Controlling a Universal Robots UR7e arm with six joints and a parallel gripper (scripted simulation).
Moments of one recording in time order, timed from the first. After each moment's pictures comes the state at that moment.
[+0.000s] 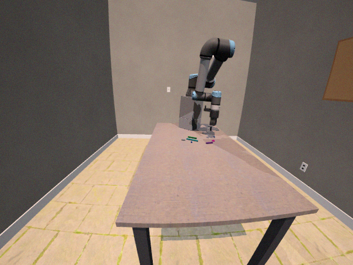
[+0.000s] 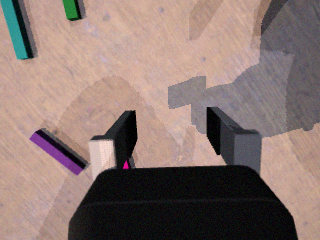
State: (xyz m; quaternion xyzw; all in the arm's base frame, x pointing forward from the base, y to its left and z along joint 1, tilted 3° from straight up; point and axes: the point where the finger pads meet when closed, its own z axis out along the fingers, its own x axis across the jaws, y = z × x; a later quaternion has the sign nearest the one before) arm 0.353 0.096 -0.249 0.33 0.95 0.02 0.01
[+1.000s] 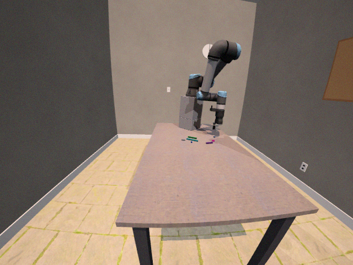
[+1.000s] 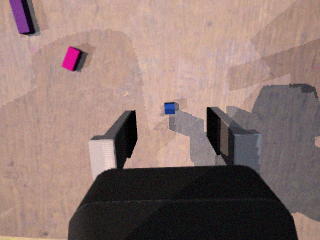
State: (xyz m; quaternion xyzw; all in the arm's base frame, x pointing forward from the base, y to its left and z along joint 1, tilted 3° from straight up) arm 0.336 0.158 -0.244 -0.01 1.00 0.02 0.02
